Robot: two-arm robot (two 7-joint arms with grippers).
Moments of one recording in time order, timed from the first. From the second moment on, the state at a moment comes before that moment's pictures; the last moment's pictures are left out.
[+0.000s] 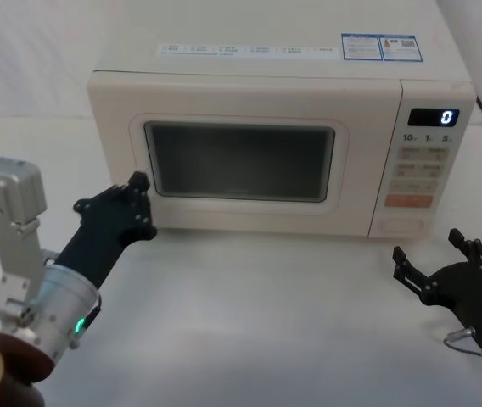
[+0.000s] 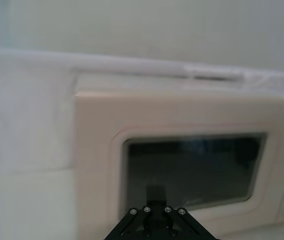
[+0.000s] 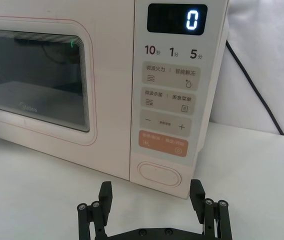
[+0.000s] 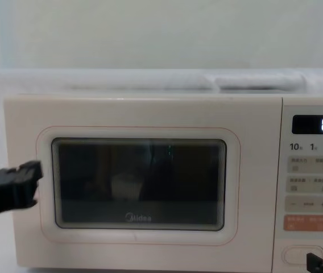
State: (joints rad) left arm 0.10 0.27 0.09 -1.84 -0.34 0.03 -0.18; right arm -0.12 0.21 -0.13 -1.66 0.13 -0.06 0.22
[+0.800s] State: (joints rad) left arm 0.13 0.26 0.05 -1.73 -0.31 0.00 -0.17; right arm -0.12 0.21 -0.13 -1.66 0.13 -0.06 0.22
